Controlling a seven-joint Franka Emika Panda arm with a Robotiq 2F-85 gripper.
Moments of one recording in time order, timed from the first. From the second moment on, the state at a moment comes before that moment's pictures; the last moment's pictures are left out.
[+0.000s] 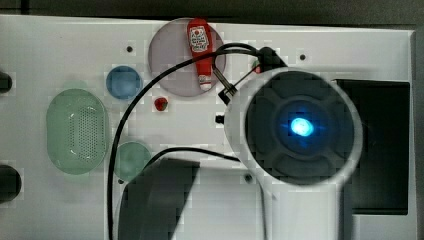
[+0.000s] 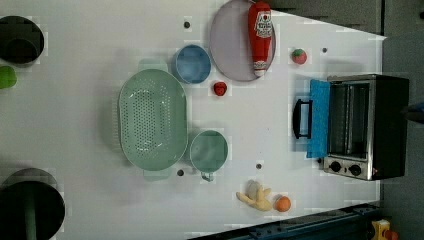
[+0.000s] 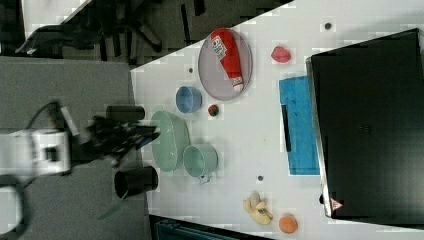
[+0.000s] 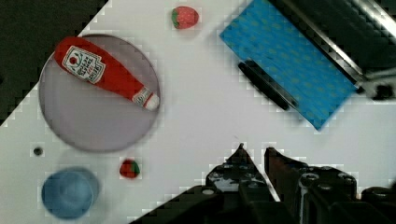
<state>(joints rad) 0.13 -0.18 -0.19 -1.85 -0.07 0.15 0.03</state>
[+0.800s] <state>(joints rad) 0.13 -0.15 -0.19 -1.79 -0.05 0.05 0.08</state>
